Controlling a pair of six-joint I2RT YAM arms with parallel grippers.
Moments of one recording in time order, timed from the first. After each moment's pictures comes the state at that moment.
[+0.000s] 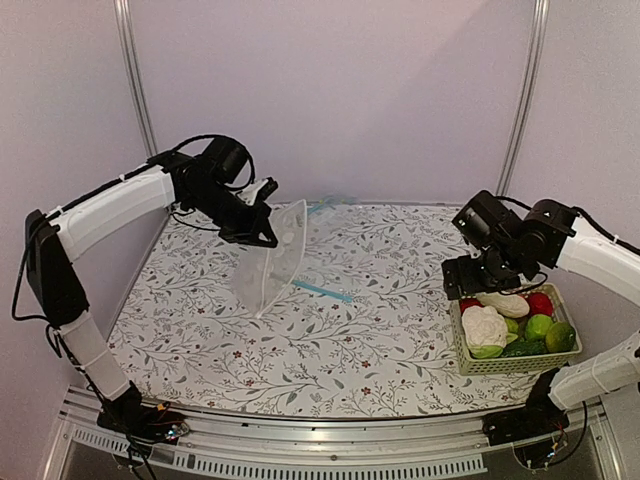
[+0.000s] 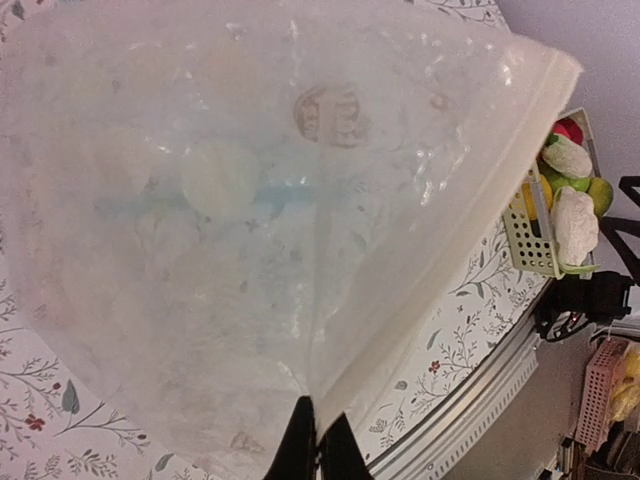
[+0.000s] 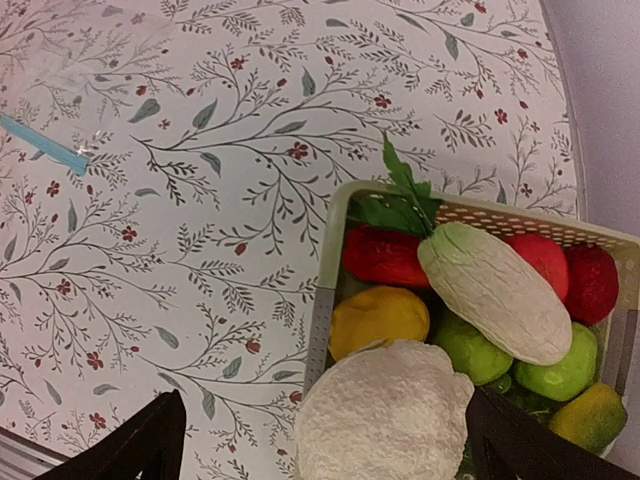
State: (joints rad) left arm -0.57 1.71 1.62 -0.94 0.35 -0.30; right arm 0.77 1.25 1.19 -1.10 0.37 0.58
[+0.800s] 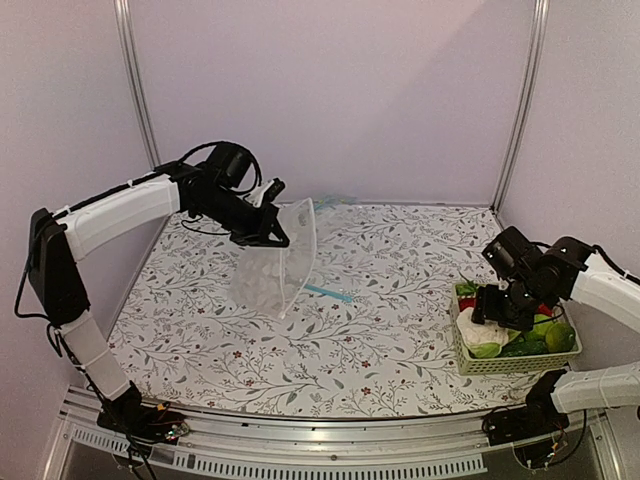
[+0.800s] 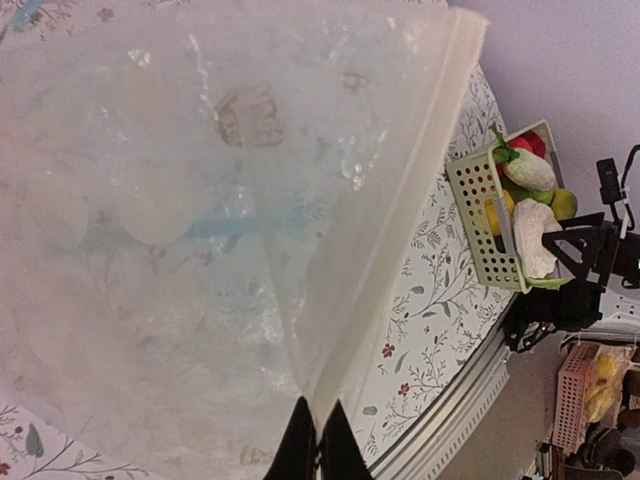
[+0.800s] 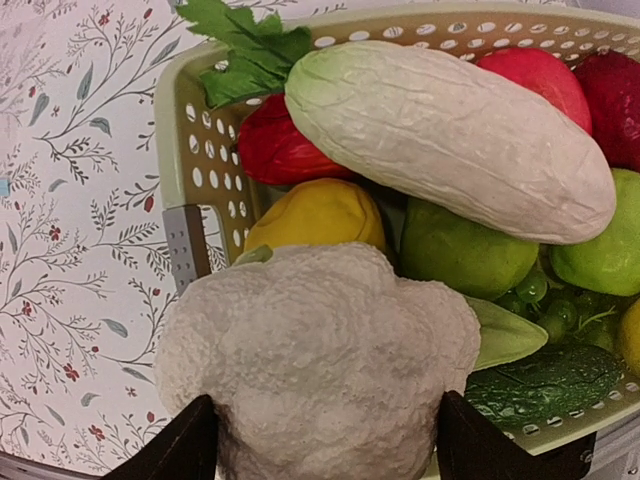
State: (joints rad) left arm -0.58 1.71 1.54 -0.76 0.45 -0.35; right arm 0.60 1.05 0.87 -1.10 0.22 0.81
